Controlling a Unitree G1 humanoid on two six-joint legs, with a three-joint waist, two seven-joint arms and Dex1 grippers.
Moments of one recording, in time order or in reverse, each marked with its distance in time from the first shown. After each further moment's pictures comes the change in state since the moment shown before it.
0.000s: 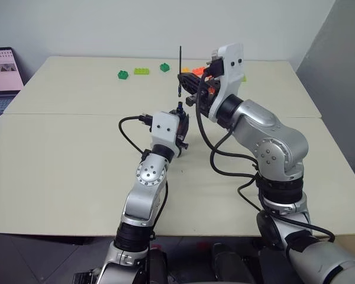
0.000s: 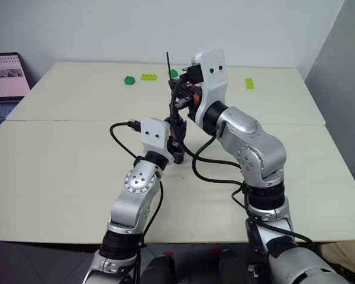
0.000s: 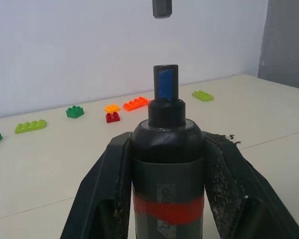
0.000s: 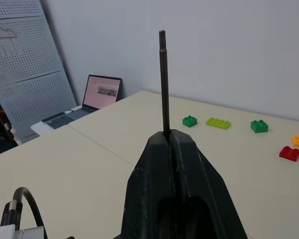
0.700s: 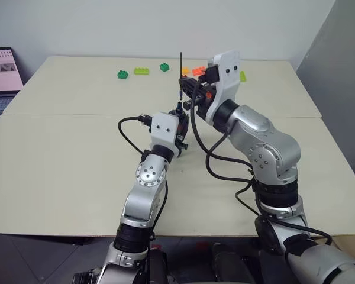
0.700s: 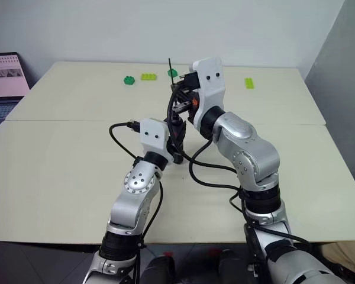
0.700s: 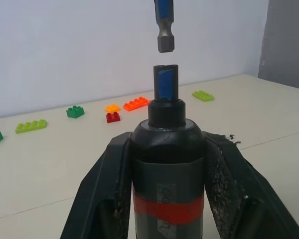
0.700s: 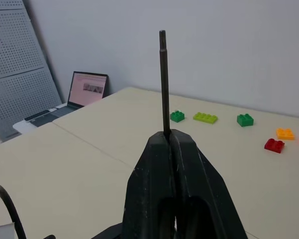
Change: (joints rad) left arm 0.010 0.000 -0.001 -0.014 0.002 0.001 0.002; right arm 0.035 0.031 0.038 0.001 -0.069 -0.033 -0.052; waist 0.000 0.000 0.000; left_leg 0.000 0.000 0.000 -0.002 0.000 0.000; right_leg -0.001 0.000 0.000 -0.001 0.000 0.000
